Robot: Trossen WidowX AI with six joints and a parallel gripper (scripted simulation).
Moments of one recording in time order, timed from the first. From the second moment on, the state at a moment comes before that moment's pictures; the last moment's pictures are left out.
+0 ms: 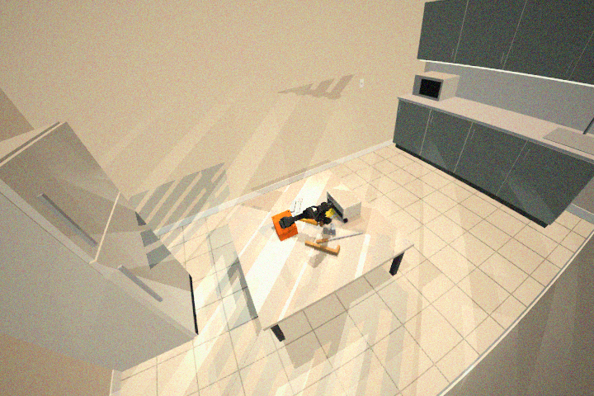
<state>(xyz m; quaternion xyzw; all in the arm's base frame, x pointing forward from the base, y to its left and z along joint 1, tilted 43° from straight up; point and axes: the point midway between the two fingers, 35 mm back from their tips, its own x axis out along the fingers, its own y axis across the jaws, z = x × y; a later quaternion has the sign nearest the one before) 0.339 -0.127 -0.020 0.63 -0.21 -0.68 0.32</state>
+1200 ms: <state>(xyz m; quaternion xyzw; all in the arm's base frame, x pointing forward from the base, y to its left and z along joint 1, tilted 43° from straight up) 0.302 -0.133 -0.014 0.63 -0.21 -0.68 0.32</state>
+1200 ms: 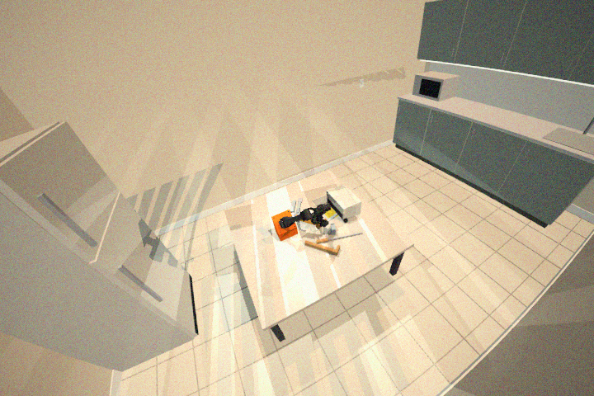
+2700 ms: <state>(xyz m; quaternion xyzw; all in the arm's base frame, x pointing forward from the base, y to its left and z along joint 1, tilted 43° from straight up) 0.251 -0.141 -0.006 0.63 -0.21 -0.68 0.32</state>
